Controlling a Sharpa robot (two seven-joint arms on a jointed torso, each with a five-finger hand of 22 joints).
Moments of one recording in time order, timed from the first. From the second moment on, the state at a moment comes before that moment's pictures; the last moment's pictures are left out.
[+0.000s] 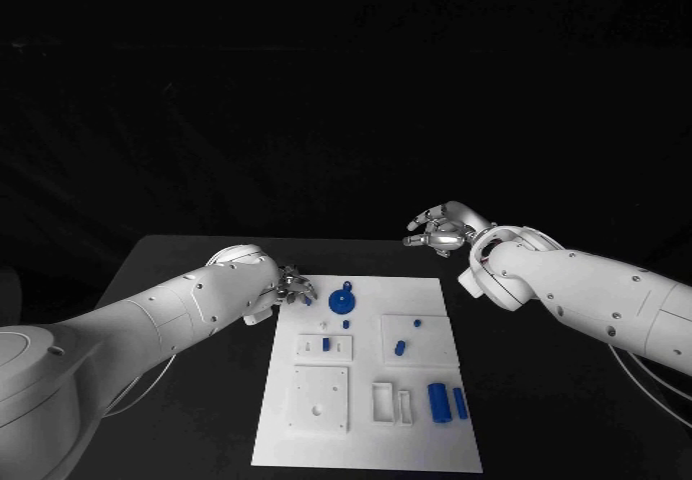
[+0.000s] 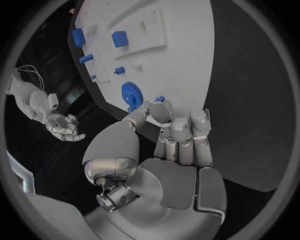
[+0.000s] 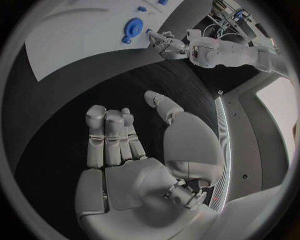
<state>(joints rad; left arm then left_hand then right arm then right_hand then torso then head) 1.28 -0.31 -0.12 0.70 -1.05 0.09 -0.33 0.85 0.00 0.51 -0.21 0.05 0.94 0.06 0.33 0.56 1.39 -0.04 0.98 0.52 1.24 -0.16 1.46 0.62 0.12 1.03 -0.17 1.17 1.30 1.28 -0.67 0.01 1.18 -0.96 -0.39 -0.06 1.00 -0.21 0.51 -0.18 0.45 0.79 0.17 0.25 0.44 0.97 0.06 1.15 1.09 1.25 -0.05 1.17 1.01 0.16 1.12 -0.05 1.06 1.31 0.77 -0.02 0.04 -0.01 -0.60</state>
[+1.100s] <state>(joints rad) 1.27 -0.41 -0.12 0.82 -0.99 0.04 -0.32 0.91 0.04 0.57 -0.26 0.06 1.05 0.04 0.41 0.57 1.40 -0.09 0.98 0.51 1.26 -0.20 1.47 0.62 0.13 1.04 -0.17 1.18 1.30 1.28 -0.67 0.01 1.18 -0.96 -0.39 -0.06 0.99 -0.20 0.50 -0.17 0.45 0.79 0.17 0.25 0.44 0.97 0.06 1.16 1.08 1.25 -0.05 1.17 1.01 0.16 1.12 -0.05 1.06 1.31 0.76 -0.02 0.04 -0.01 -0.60</state>
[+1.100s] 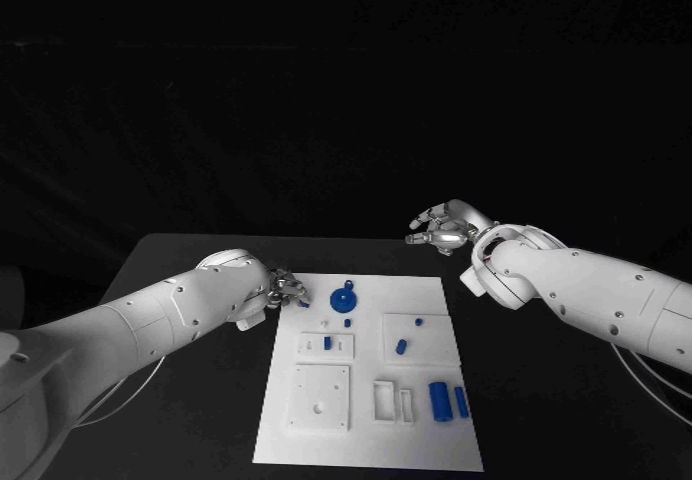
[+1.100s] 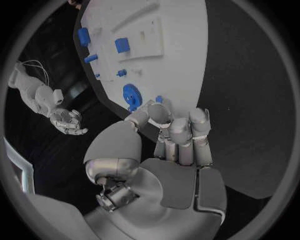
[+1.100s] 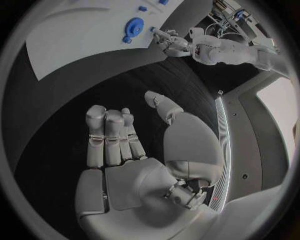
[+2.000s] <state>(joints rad) 1.29 -0.63 -0.12 1.23 -0.97 -0.10 -0.32 0.89 0.01 0.60 -0.25 0.27 1.05 0.04 0.46 0.57 1.41 -0.11 0.99 0.50 1.26 -0.20 1.47 0.61 0.12 1.05 -0.18 1.18 1.30 1.27 -0.68 0.01 1.17 -0.95 -0.39 -0.06 0.99 -0.21 0.50 -0.17 0.45 0.79 0.17 0.25 0.44 0.97 0.06 1.16 1.08 1.25 -0.05 1.17 1.01 0.16 1.12 -0.05 1.06 1.31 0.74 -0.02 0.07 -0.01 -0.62</state>
